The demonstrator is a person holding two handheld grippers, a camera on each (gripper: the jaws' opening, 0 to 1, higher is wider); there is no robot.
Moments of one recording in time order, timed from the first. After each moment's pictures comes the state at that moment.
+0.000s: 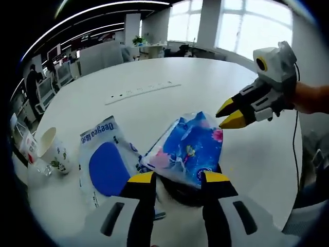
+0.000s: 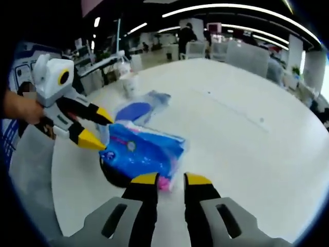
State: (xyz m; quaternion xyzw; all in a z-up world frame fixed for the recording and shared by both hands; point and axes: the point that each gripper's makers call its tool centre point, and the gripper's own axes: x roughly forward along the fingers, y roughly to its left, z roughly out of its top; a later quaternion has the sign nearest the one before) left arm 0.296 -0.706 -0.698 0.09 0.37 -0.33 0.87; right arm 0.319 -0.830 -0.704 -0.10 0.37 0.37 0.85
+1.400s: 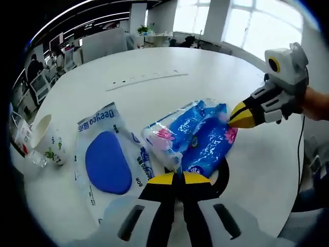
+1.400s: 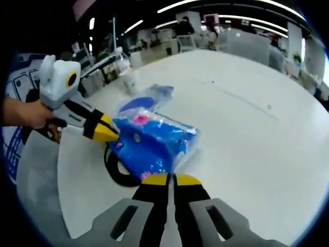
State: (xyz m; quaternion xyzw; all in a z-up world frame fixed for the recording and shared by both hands) left arm 0.302 -0.702 -0.715 0.07 0.41 -0.31 0.86; right arm 0.309 -0.823 -0.710 -0.07 0.39 0.37 0.84
